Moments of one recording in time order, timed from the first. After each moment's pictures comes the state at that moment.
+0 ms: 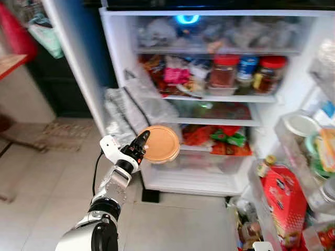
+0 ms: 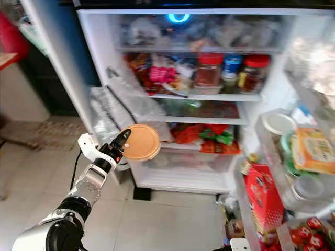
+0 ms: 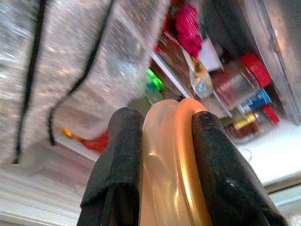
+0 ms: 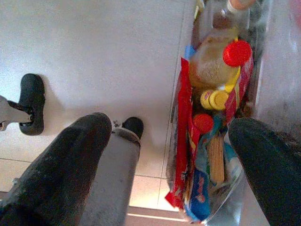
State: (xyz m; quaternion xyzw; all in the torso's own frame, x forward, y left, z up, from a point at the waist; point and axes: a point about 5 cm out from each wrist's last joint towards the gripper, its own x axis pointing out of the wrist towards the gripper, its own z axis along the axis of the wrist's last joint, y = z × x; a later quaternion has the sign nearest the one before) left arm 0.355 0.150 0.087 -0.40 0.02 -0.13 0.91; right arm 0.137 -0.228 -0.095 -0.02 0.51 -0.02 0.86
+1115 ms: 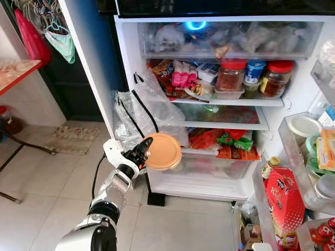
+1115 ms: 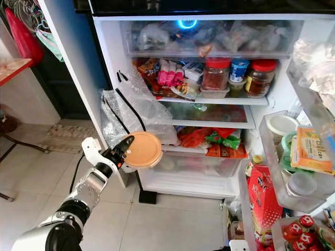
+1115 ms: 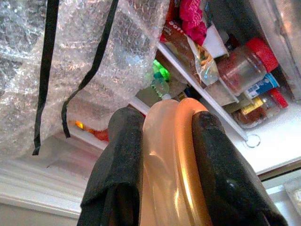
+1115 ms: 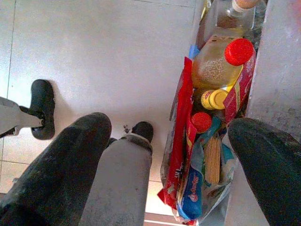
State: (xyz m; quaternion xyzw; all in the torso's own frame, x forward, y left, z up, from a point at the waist) left arm 0.348 0.147 0.074 -0.38 0.06 -0.14 0.91; right arm 0.134 -0.225 -0.097 -0.01 0.52 -0.03 0.86
